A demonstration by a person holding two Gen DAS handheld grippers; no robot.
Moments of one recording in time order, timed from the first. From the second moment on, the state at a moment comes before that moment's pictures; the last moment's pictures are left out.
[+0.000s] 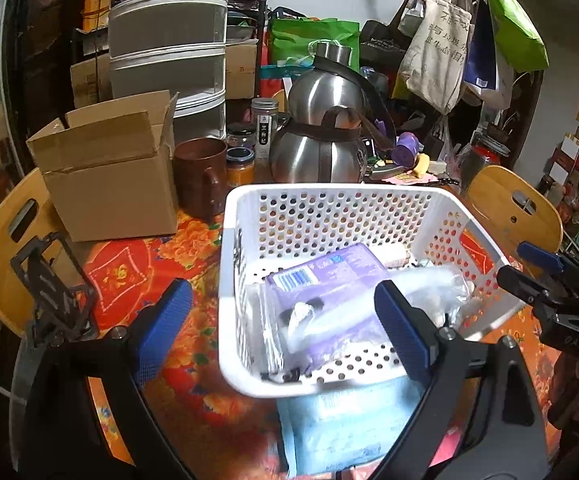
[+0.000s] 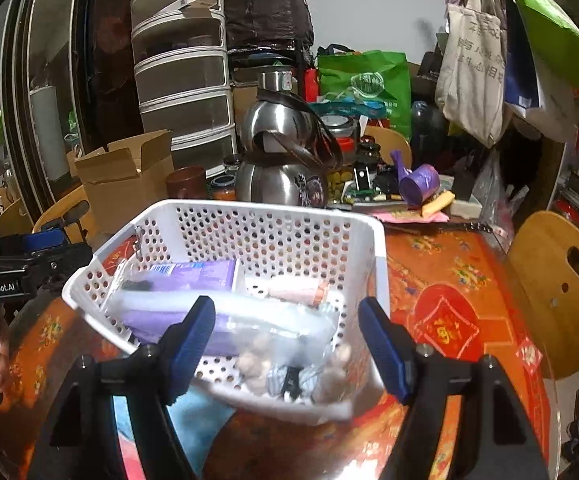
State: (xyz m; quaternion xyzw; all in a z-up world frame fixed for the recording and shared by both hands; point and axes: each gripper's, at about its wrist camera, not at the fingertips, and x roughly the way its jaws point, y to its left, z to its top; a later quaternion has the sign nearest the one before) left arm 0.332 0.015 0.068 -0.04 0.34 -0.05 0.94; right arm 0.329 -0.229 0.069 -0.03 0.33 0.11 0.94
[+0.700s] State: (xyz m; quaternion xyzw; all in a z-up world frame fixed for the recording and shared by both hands) left arm 0.155 -0.009 -0.018 -0.10 0.38 -0.12 0.91; right arm 0.158 -0.231 -0.023 0.02 0.36 0.16 0.92
